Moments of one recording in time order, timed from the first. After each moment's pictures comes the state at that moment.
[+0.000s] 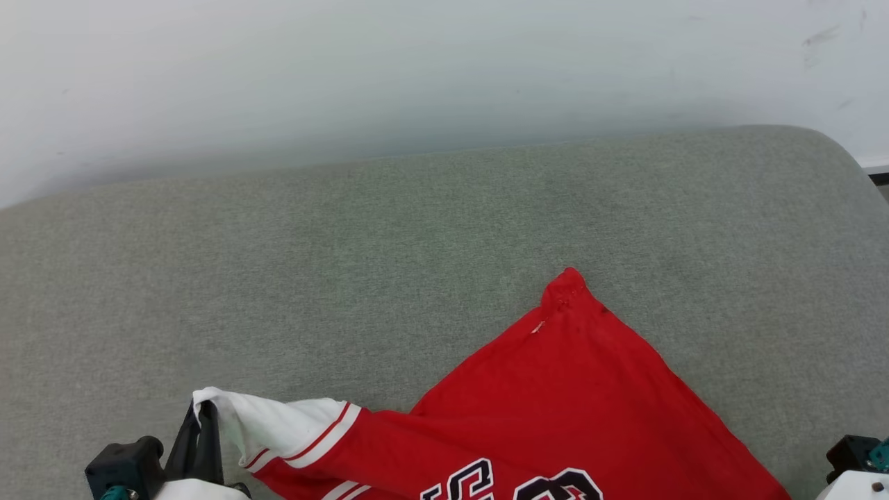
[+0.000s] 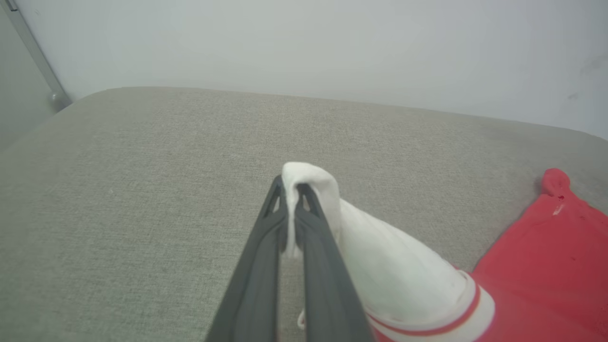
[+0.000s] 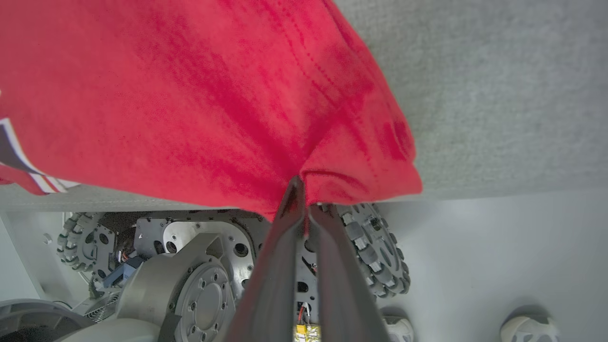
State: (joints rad) left arm 0.16 0.41 -0.25 -0.11 -0.55 0.34 -0.13; right arm 0.16 -0.34 -0.11 0.03 0.53 0.13 1.06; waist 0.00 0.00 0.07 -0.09
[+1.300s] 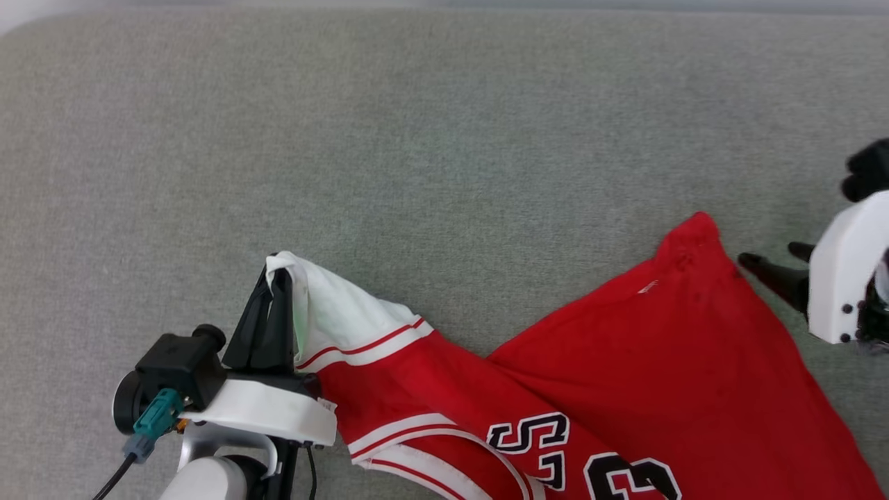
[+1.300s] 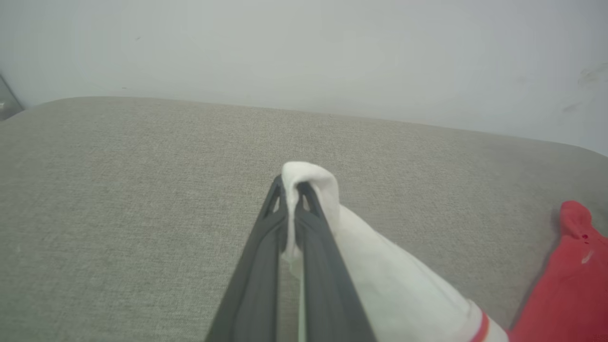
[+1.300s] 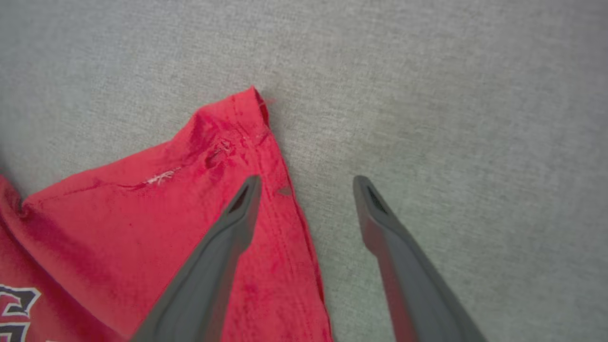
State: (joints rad) left arm -0.13 0.35 -0.36 -0.18 -0.49 0.29 -0.14; right arm -0.45 -0.44 0.05 0.03 0.59 0.13 1.02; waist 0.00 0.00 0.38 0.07
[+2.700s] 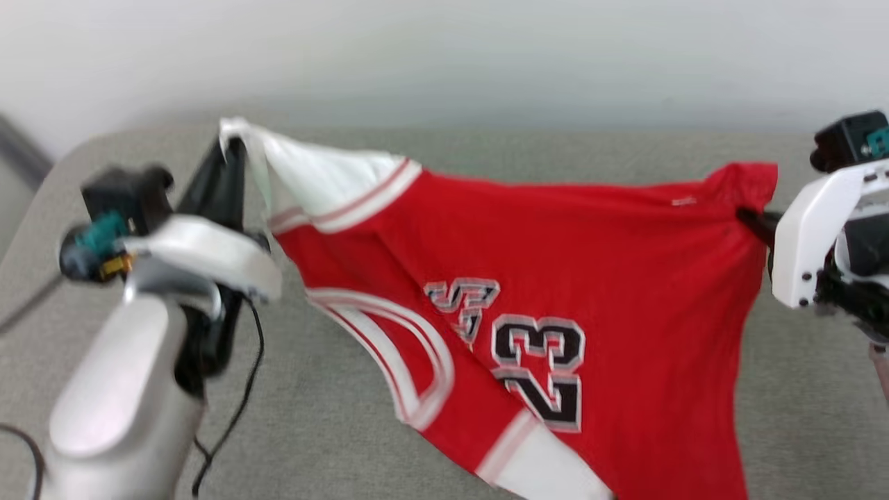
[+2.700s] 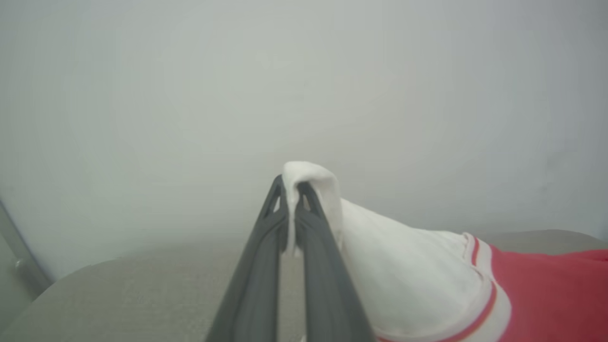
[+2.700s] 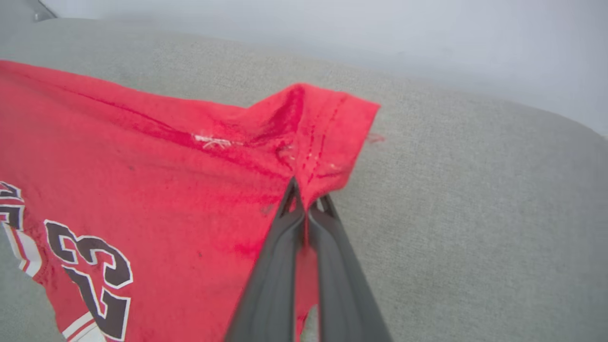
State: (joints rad) left arm -0.52 0.40 -0.33 0.19 -0.57 0.12 -0.10; right arm -0.59 -0.43 0.20 0.28 0.56 0.13 0.75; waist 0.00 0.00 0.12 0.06
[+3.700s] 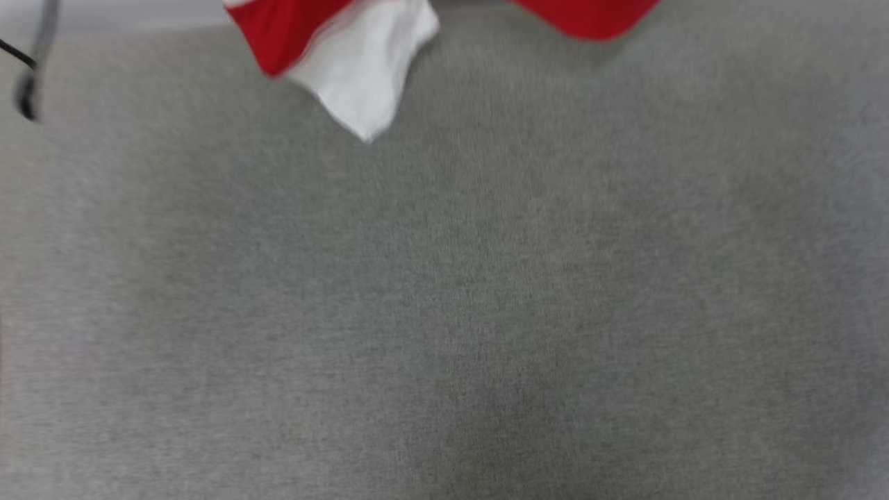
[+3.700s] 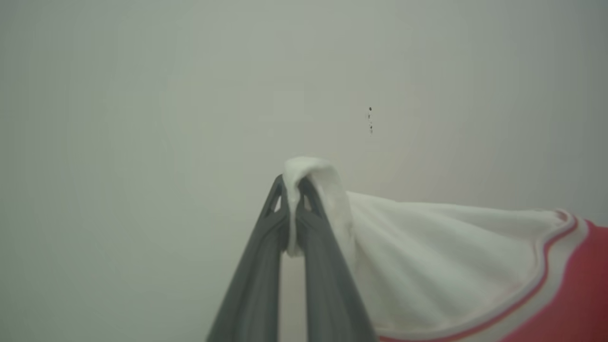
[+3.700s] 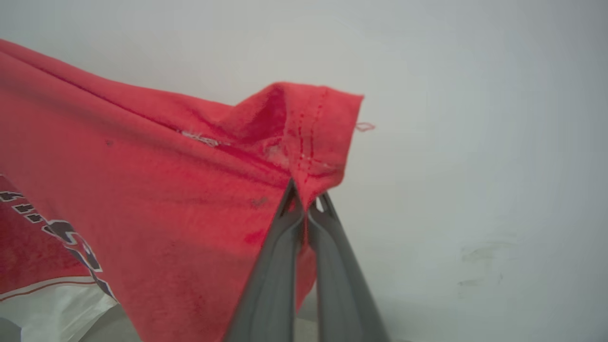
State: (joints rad) left arm -1.49 0.42 -0.32 0.70 -0.48 0.00 -0.18; right arm -1.29 -0.43 0.21 0.52 0.44 0.13 0.32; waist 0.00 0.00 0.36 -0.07
